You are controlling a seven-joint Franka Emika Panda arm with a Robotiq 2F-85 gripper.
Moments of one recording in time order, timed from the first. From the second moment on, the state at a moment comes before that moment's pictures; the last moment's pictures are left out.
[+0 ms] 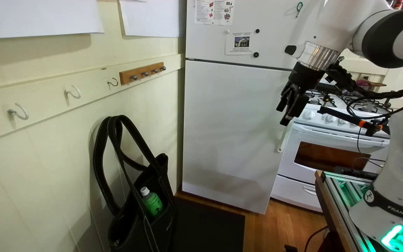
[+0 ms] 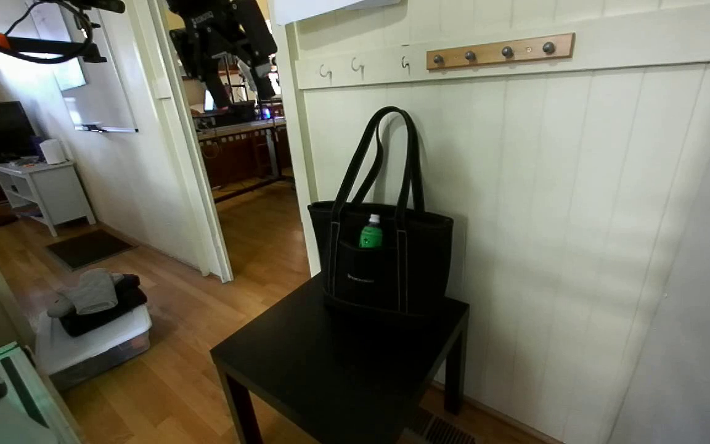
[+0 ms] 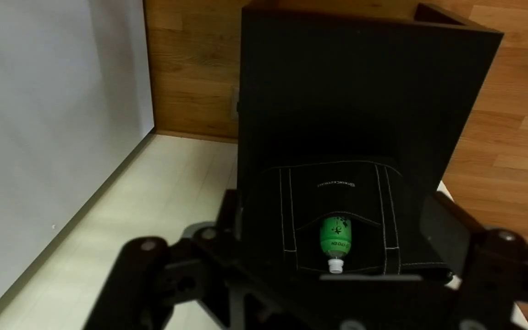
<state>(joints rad) -0.02 -0.81 -0.01 -2.73 -0.12 2.17 -0.06</state>
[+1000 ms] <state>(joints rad) -0.02 -0.81 -0.01 -2.73 -0.12 2.17 -0.06</state>
